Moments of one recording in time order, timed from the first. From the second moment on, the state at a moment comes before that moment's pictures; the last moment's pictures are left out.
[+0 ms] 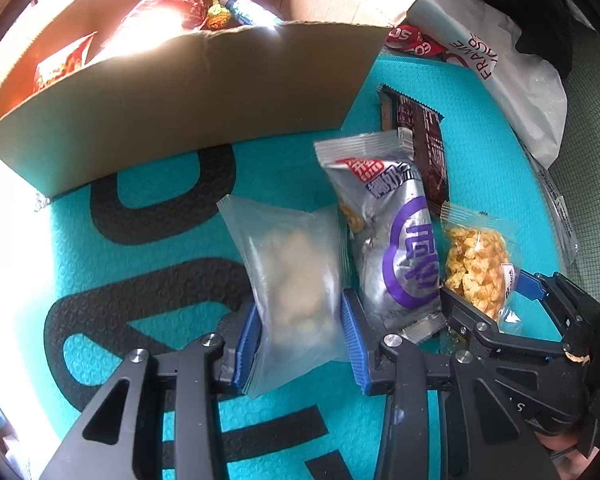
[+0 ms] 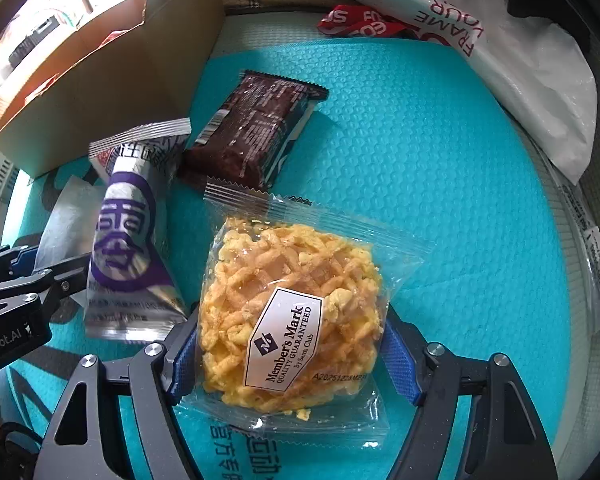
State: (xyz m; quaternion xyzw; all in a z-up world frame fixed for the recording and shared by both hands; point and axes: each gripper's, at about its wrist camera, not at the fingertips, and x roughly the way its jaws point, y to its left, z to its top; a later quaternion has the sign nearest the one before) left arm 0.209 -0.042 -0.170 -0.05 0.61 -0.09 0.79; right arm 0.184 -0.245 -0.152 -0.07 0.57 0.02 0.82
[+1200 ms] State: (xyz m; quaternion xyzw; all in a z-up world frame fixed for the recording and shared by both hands) left arm 0.123 -0.047 -0.184 -0.01 0.63 -0.11 0.77; right arm 0.133 -0.218 -0.184 -0.11 0.62 0.06 0.77
